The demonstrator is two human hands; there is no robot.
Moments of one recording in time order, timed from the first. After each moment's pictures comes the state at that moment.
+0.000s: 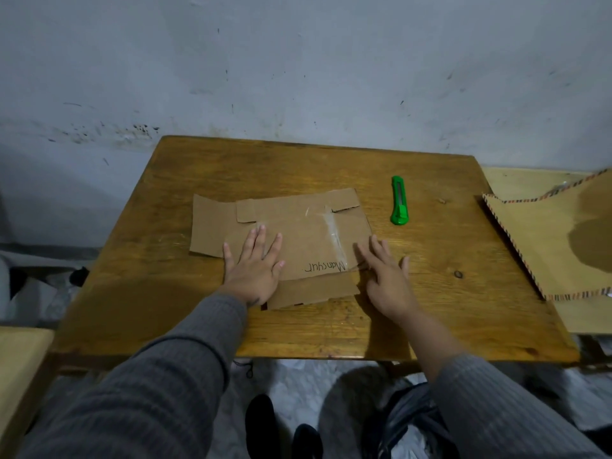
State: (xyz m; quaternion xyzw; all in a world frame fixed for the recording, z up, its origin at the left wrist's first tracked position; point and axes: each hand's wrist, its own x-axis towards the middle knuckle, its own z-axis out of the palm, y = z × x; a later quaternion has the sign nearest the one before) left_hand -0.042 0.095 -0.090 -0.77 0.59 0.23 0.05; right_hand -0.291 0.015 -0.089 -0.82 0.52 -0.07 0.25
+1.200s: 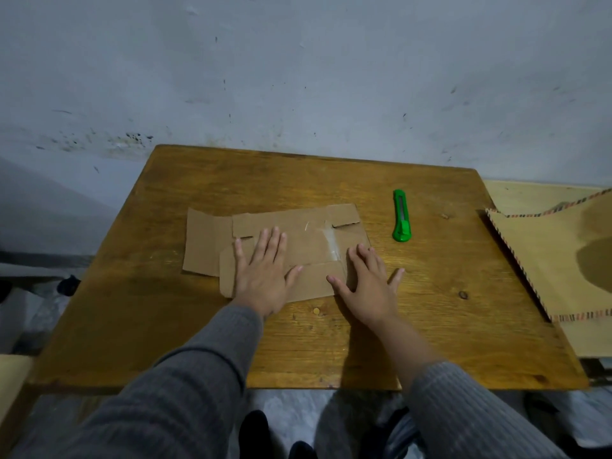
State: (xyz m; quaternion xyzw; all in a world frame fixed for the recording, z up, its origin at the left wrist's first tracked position) left_hand -0.056 0.062 -0.097 -0.79 0.61 0.09 0.01; right_hand -0.245 0.002 -0.097 -0.80 0.57 -0.04 0.16
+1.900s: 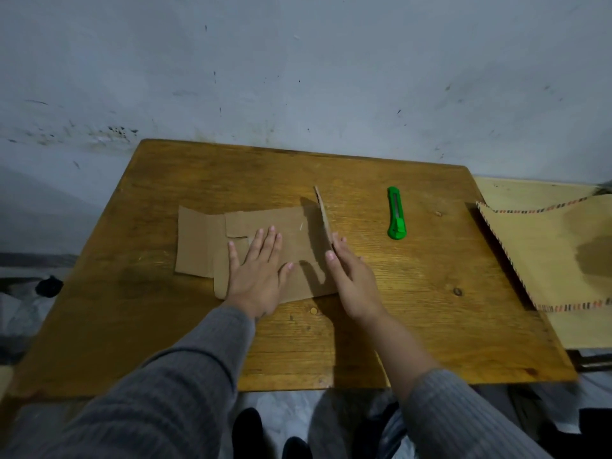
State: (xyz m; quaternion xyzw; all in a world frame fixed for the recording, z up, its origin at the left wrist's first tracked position) left_hand -0.047 0.064 -0.104 -0.78 0.62 0.13 0.00; right_hand -0.221 0.016 -0.074 -0.73 0.51 -0.23 0.39
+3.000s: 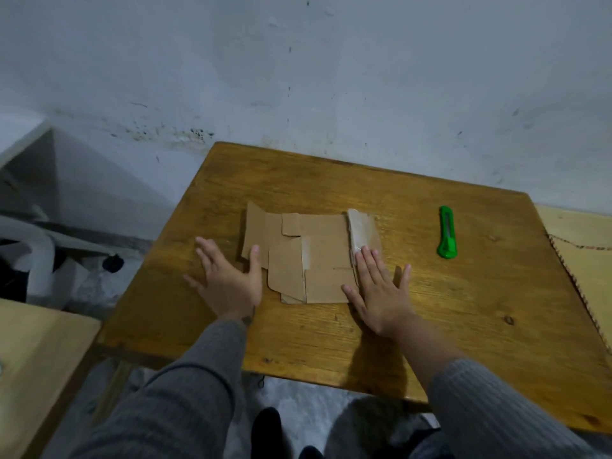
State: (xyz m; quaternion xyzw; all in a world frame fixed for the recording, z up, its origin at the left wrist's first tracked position) left_hand 0.015 0.133 -0.111 -0.92 0.23 0.07 -0.29; right_hand -0.203 0.018 -0.088 -0.88 0.44 0.13 0.11
